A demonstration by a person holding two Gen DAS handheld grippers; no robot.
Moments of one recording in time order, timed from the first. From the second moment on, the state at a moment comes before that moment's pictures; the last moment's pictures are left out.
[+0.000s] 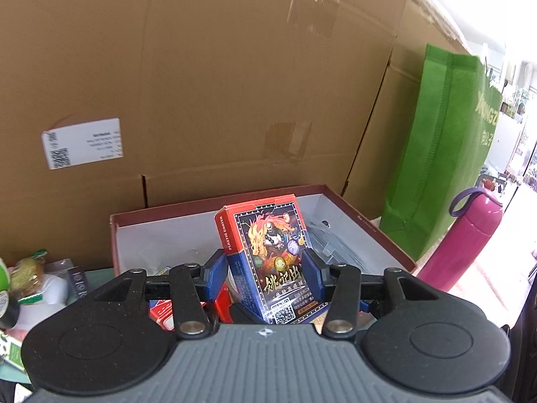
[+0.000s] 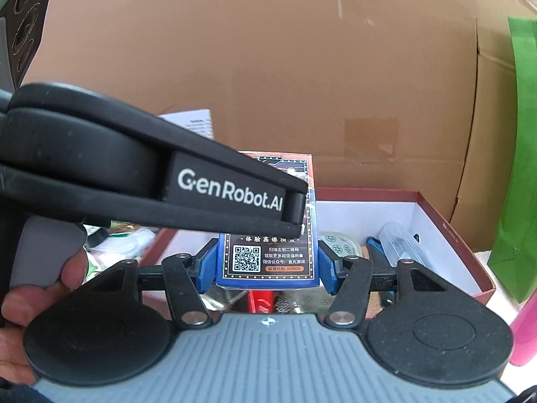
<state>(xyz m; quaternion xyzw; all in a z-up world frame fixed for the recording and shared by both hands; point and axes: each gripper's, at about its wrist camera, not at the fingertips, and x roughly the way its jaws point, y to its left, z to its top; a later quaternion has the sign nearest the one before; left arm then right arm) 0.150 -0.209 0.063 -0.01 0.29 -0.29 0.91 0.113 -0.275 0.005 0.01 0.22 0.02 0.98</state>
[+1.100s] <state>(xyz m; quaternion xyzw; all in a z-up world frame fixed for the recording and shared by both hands) 0.151 -0.205 0.056 0.05 0.25 -0.21 0.94 0.176 -0.277 -0.022 -0.02 0.24 -0.01 0.97</state>
